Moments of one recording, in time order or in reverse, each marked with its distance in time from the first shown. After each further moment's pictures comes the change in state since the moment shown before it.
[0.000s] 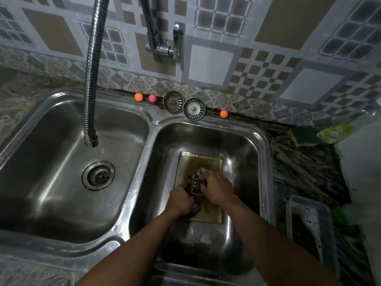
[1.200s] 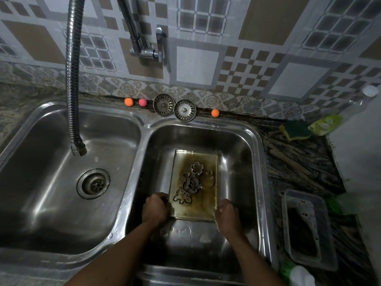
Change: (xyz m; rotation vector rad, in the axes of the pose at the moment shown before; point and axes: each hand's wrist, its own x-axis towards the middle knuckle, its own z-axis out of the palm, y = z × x) left_hand 0.007 -0.055 -0.025 0.230 0.190 -0.069; right_hand -0.077 0.031 0.063 0.525 0.142 0.494
